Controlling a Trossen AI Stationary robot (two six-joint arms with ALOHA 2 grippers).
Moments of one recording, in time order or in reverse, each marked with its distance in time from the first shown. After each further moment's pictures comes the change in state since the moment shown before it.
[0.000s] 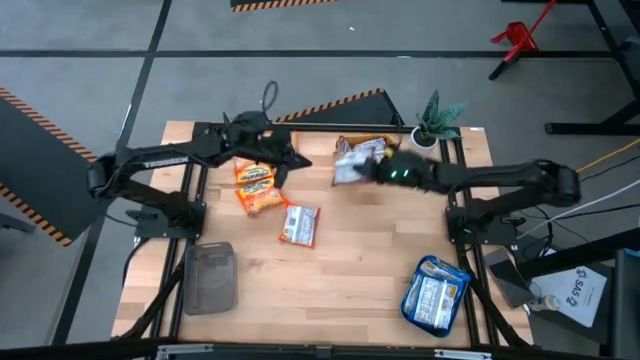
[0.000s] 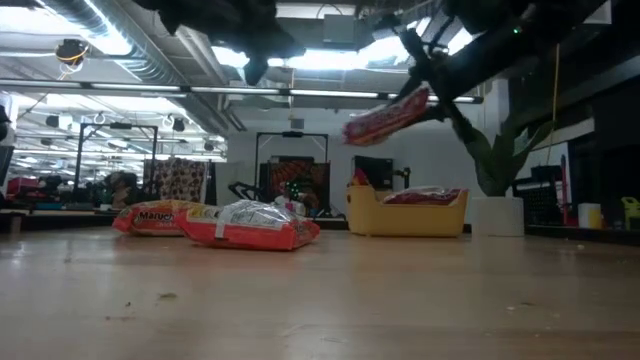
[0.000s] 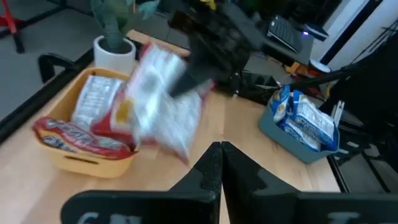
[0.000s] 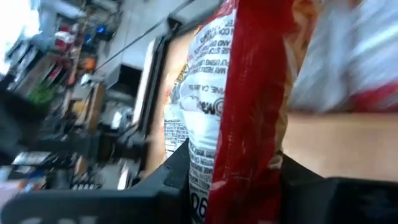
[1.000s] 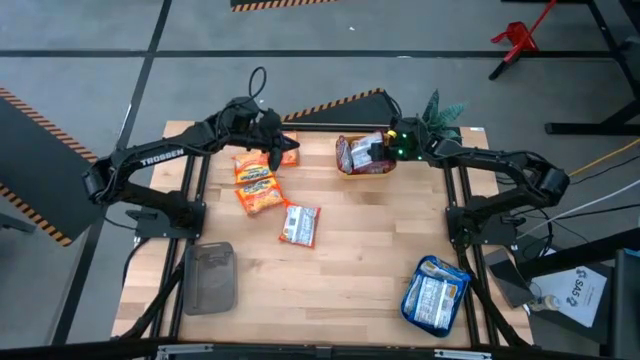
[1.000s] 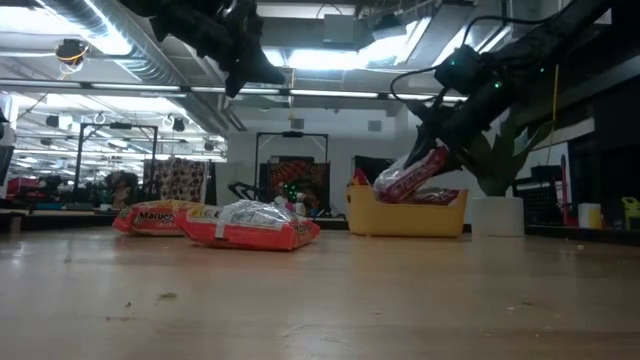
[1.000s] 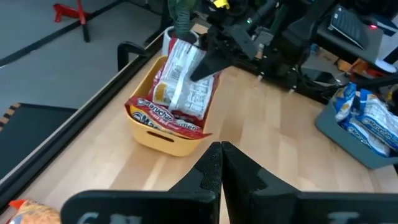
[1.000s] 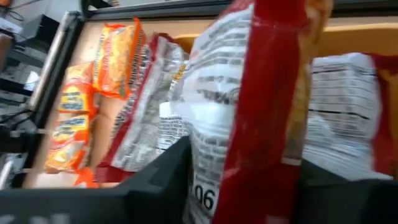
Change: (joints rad) left arm 0.168 -0.017 -0.001 -0.112 -0.038 0.087; right arm -0.425 0.145 0.000 -0.085 -0.323 -0.502
